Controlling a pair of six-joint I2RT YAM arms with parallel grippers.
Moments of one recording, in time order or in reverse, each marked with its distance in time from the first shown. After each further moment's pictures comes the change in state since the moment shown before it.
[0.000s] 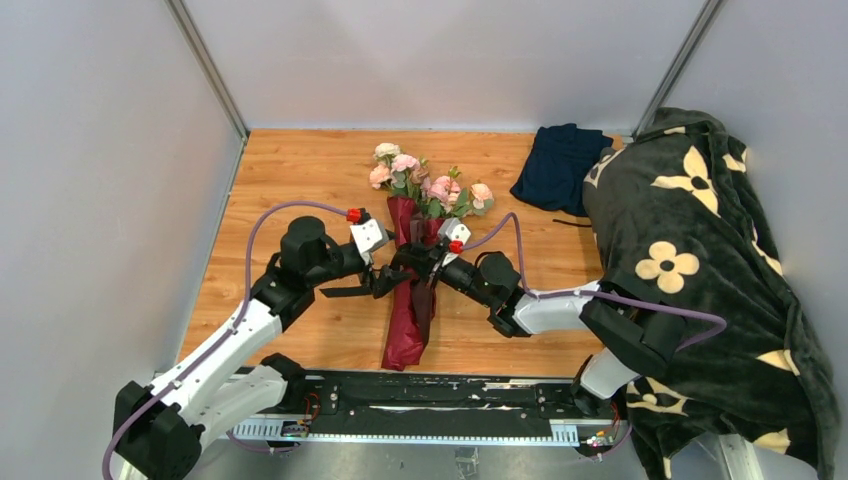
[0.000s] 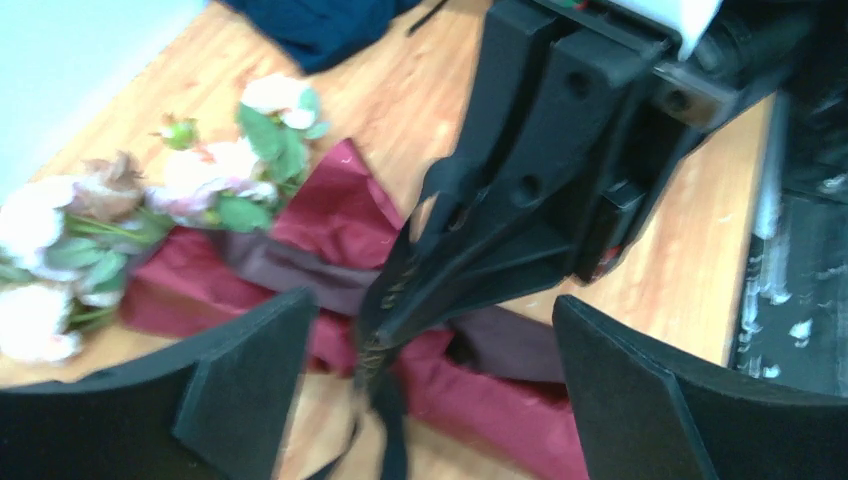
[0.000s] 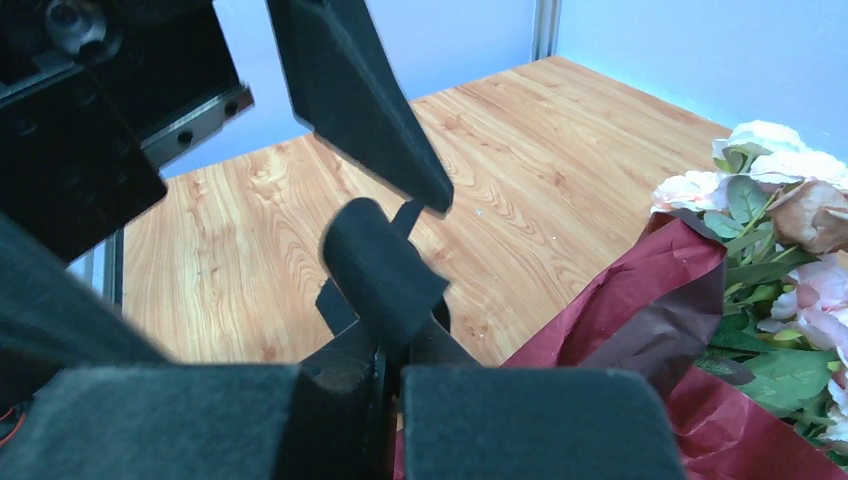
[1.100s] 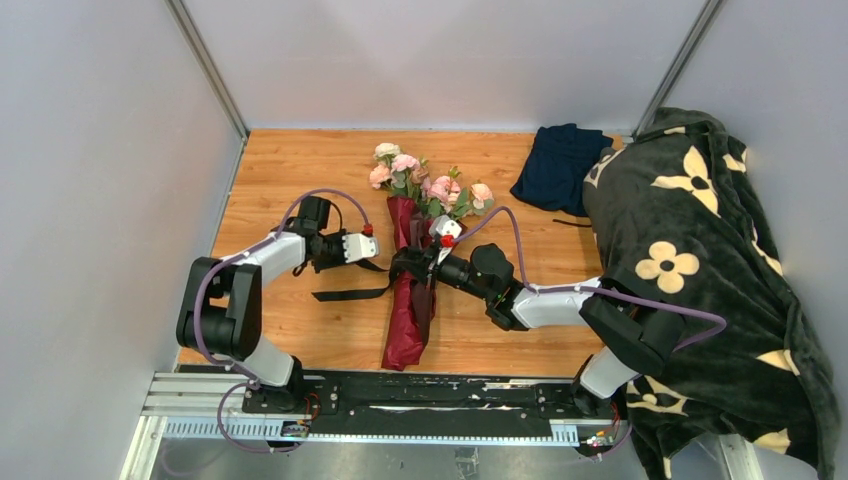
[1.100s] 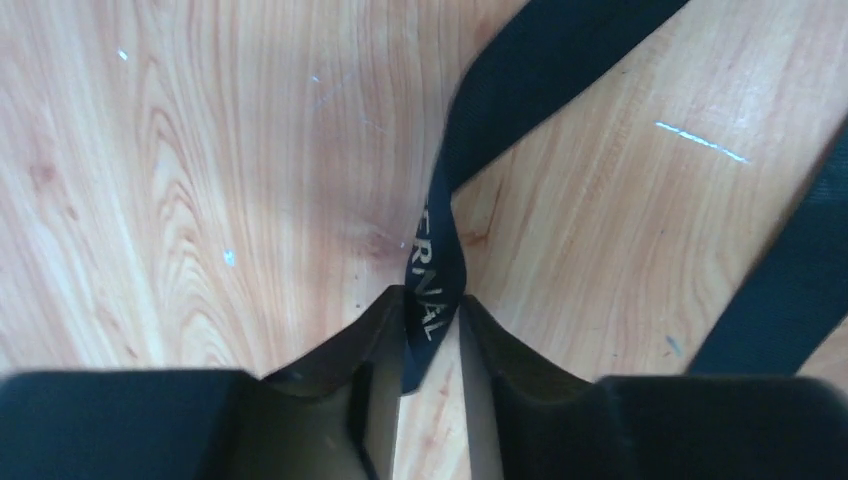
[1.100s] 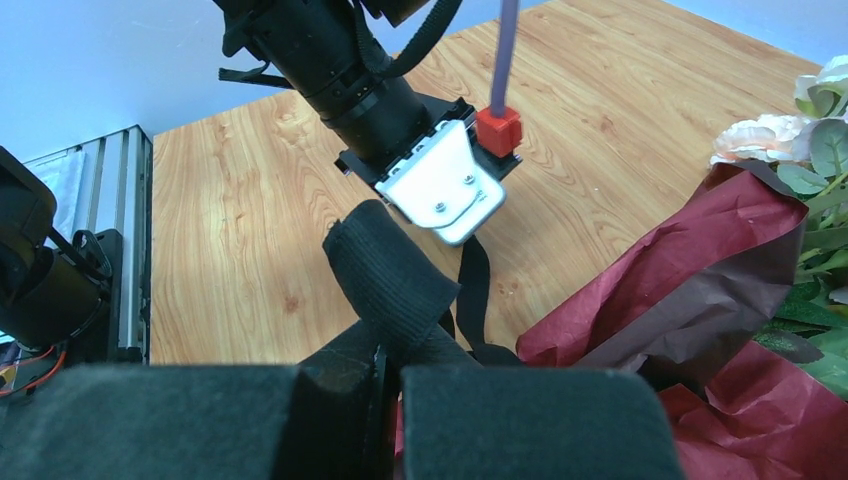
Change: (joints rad) left arm 0.356 0.649 0.230 -0.504 -0.451 1.021; right arm -0.037 -0.008 0.041 -0.156 -0.112 0.034
